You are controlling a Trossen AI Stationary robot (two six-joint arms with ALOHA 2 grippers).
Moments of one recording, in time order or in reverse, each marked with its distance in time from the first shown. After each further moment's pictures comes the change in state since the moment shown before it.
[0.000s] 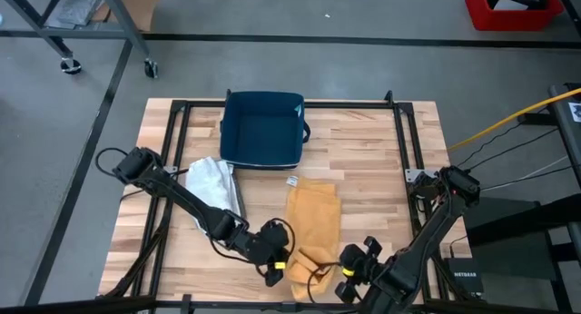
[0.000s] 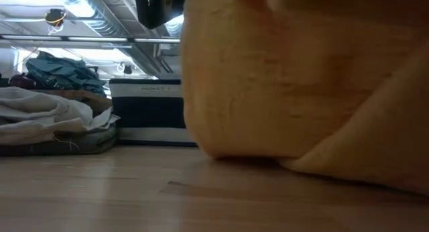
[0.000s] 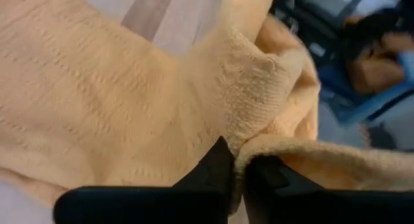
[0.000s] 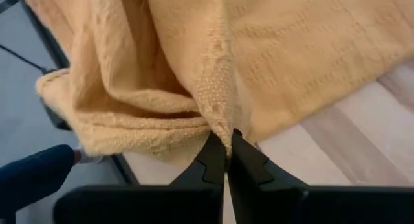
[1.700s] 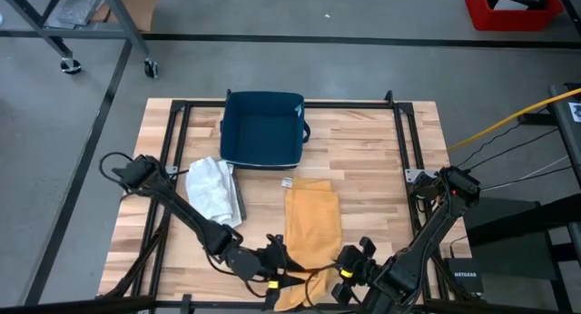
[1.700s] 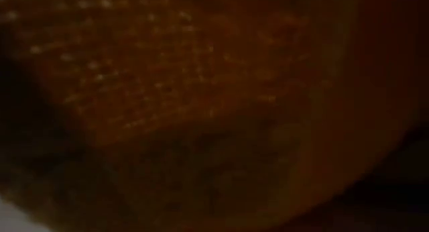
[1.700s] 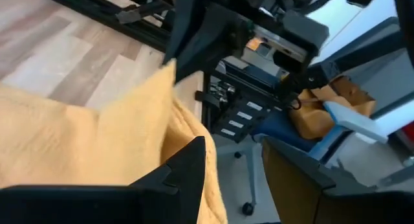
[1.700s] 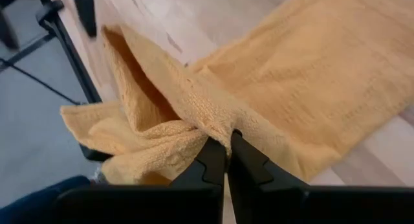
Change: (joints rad) left arm -0.089 0.069 -0.001 0.404 -0.143 0.139; right arm 0.001 0.002 0.000 0.082 0.132 -0.029
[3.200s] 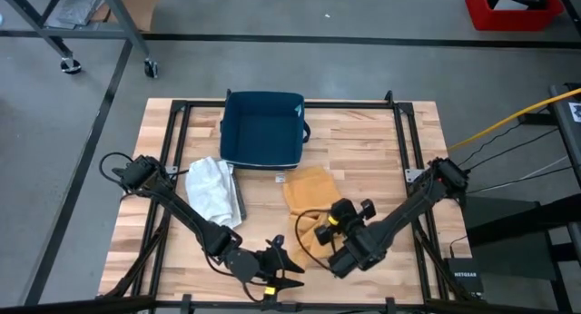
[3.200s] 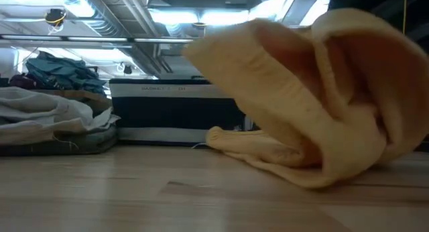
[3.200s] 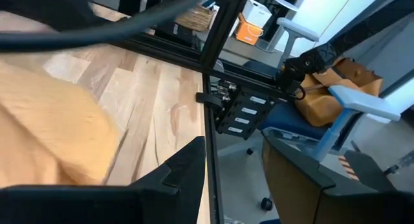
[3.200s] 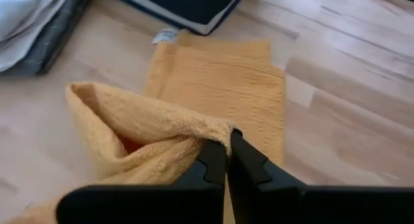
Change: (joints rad) left arm -0.007 0.004 0.000 0.007 -0.002 0.133; right arm -0.250 0.000 0.000 -0.413 0.087 0.268
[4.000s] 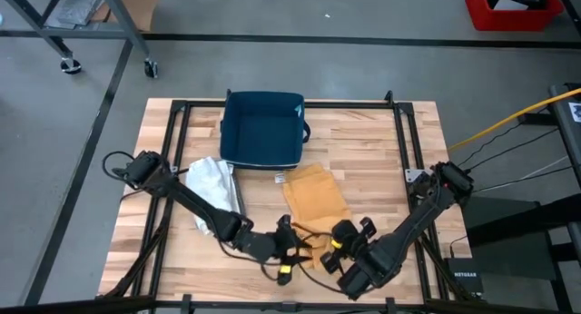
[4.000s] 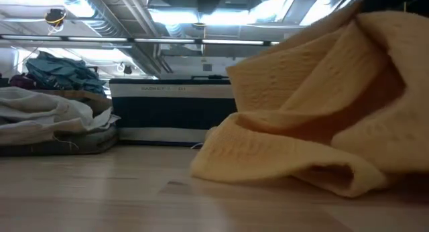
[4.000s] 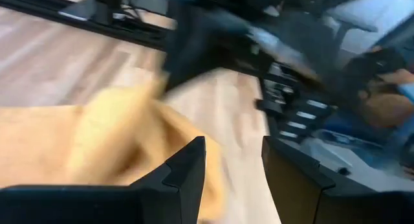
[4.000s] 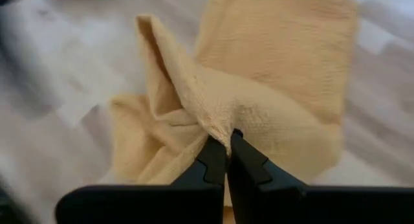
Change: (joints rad) left arm 0.127 -0.002 0.000 -0.081 -0.002 0.071; right arm 0.106 0.000 0.000 0.181 -0.137 -0.116
